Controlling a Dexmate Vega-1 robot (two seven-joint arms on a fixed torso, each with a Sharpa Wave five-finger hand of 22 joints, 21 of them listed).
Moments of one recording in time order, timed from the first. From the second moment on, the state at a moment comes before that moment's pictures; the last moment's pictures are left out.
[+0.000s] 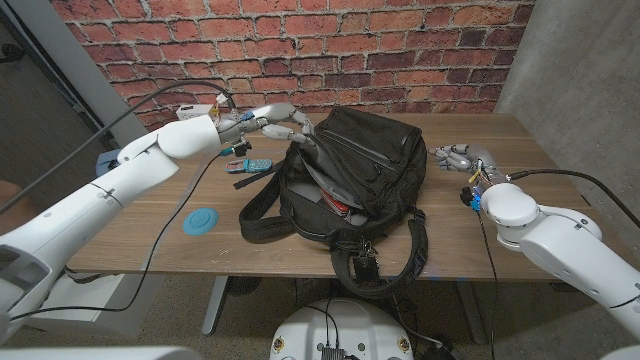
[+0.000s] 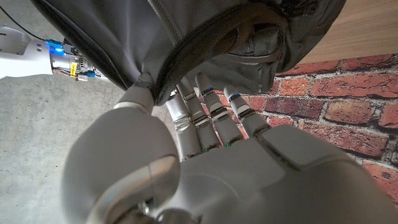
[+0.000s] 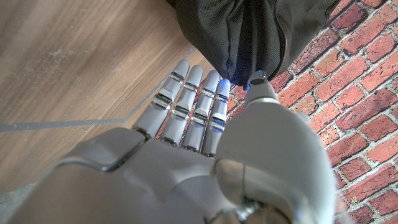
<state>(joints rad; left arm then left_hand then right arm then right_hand) 0.65 0.93 0.46 -1.72 -0.06 -0.39 -0.39 0.93 0.11 0.45 -0.15 0.21 0.95 -0.02 0.85 0.32 0.72 -0.19 0.70 0.67 0.69 -0.18 0.23 0.48 0.31 0.01 0.32 0.20 -1.29 -0.83 -0.10 -2.28 0.46 -0.58 -0.54 1.00 0.05 0.11 -0.13 0.19 0.77 -0.01 0.21 0.24 0.73 -0.04 0.42 0.36 0.66 -0.06 0.36 0.39 0.73 -0.03 0.20 0.18</state>
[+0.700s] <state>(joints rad) 0.58 0.99 0.48 -1.73 -0.07 -0.36 -0.56 0.91 0.13 0.46 -0.14 0.21 0.91 -0.02 0.86 0.32 0.70 -0.19 0.69 0.67 0.67 -0.17 0.21 0.48 0.29 0.01 0.32 0.20 -1.29 -0.79 -0.10 -2.18 0.49 -0.38 -0.48 1.00 0.05 0.11 -0.13 0.19 0.68 -0.02 0.20 0.24 0.63 -0.02 0.37 0.35 0.56 -0.05 0.33 0.38 0.67 -0.04 0.20 0.18</state>
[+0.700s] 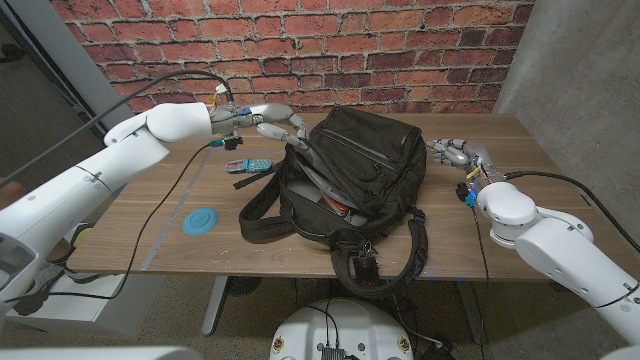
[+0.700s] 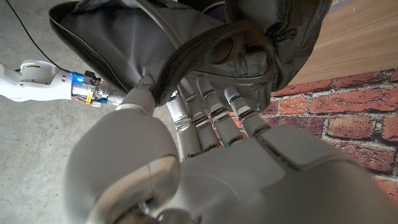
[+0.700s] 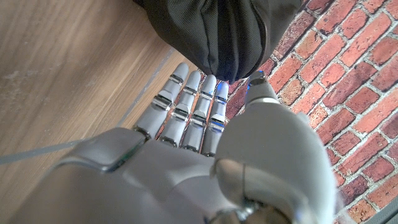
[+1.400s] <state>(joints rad) 0.53 0.99 0.52 -1.73 -0.08 -0.32 -0.67 0.91 0.13 0.46 -0.14 0.20 0.91 -0.03 0.86 0.32 0.69 -0.19 0.68 0.67 0.67 -0.17 0.21 0.48 0.29 0.01 0.32 0.20 -1.32 -0.75 -0.05 -1.98 0.51 -0.03 -0.34 0.87 0.14 0.09 -0.05 0.18 0.64 -0.02 0.20 0.24 0.61 -0.02 0.34 0.35 0.53 -0.05 0.31 0.37 0.64 -0.06 0.20 0.18</state>
